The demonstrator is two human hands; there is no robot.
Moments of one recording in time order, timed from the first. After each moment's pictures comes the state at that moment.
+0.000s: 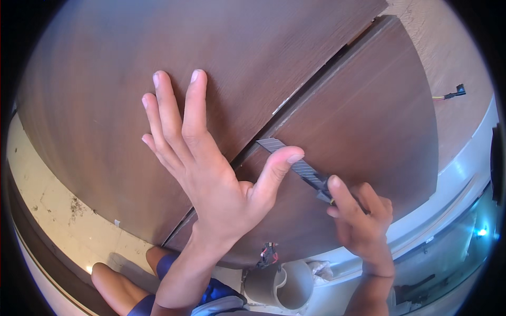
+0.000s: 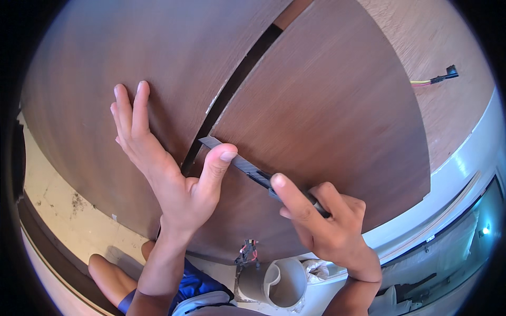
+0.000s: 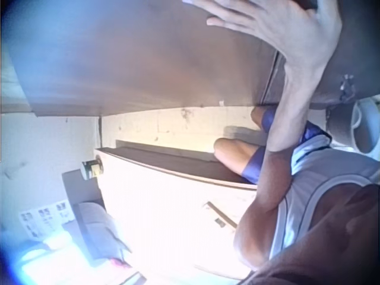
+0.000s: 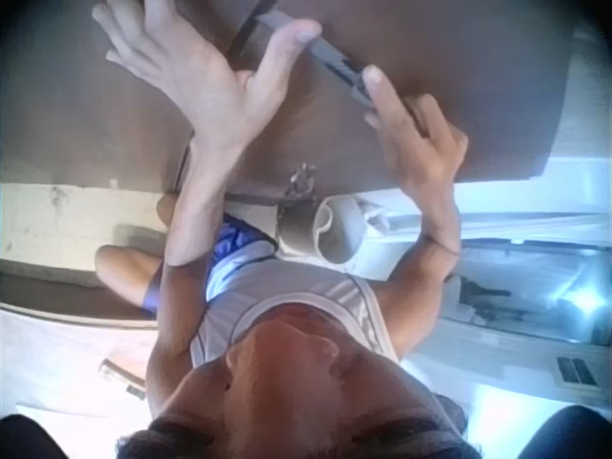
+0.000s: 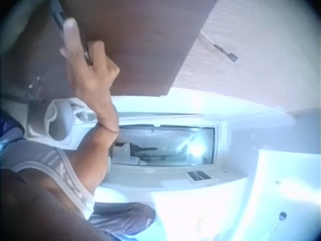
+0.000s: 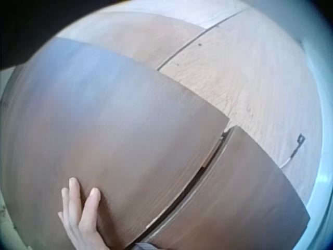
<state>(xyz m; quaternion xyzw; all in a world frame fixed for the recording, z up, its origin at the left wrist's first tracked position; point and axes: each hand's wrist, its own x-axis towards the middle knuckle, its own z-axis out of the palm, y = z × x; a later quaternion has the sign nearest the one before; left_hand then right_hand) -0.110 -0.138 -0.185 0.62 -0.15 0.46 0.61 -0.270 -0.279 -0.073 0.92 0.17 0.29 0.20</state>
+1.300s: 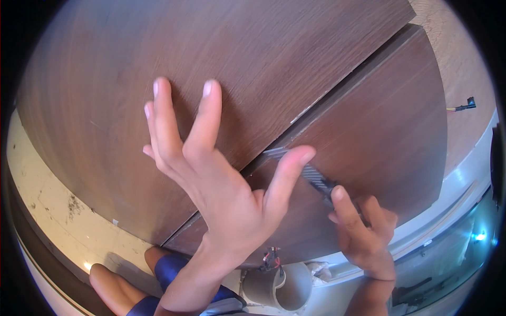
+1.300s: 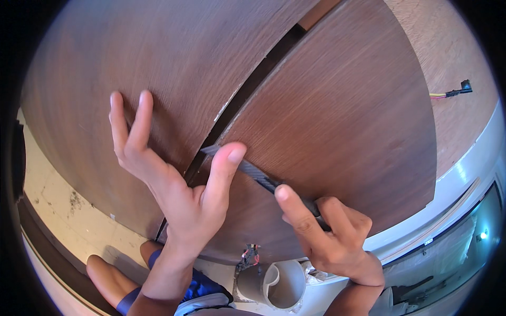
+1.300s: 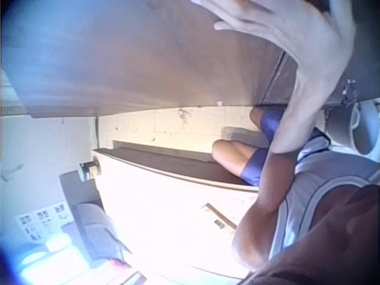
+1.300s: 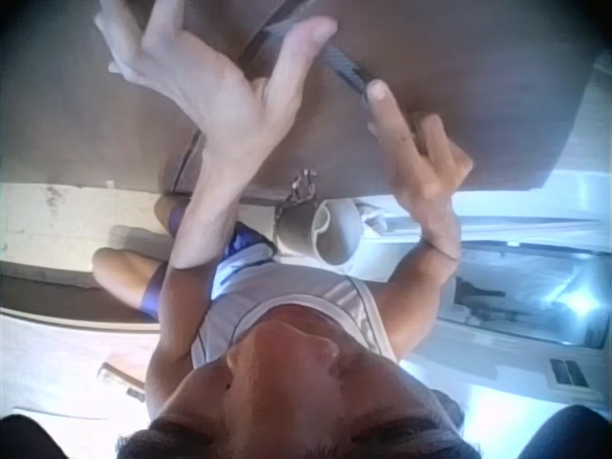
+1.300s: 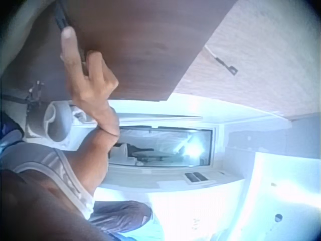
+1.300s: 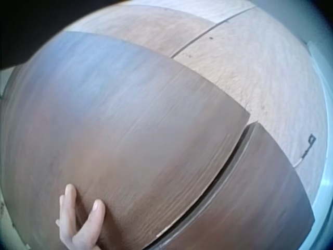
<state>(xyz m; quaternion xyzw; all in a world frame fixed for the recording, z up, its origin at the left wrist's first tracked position) -0.114 -0.147 -0.183 0.63 -0.13 0.45 0.62 -0.267 -0.278 -0.078 0.90 0.17 0.28 0.28</state>
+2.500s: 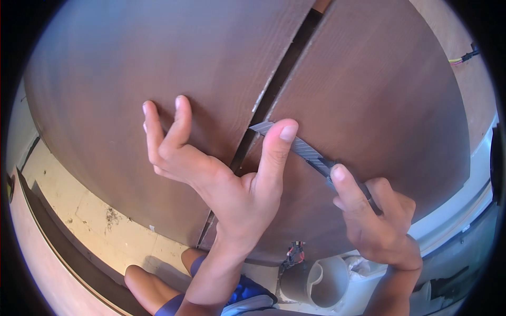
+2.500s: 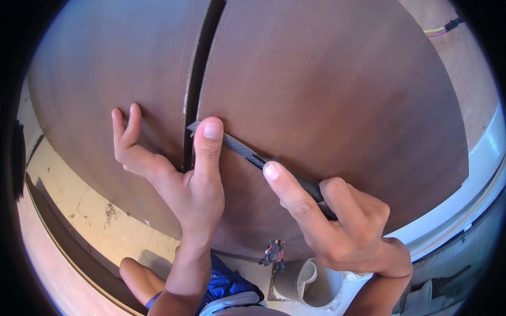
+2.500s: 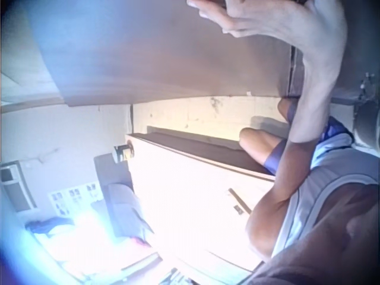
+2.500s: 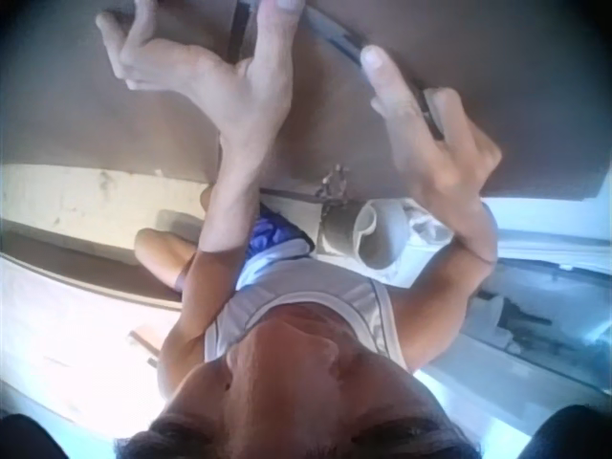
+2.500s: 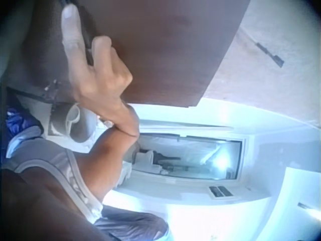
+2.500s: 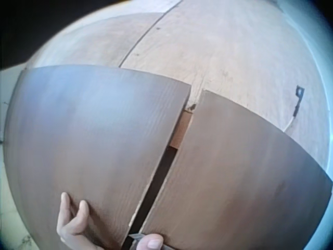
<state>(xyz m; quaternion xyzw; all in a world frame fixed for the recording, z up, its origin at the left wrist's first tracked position) -0.115 -0.152 -0.176 0.63 -0.10 0.48 0.60 -0.270 -0.273 -0.078 0.92 0.14 0.27 0.23</state>
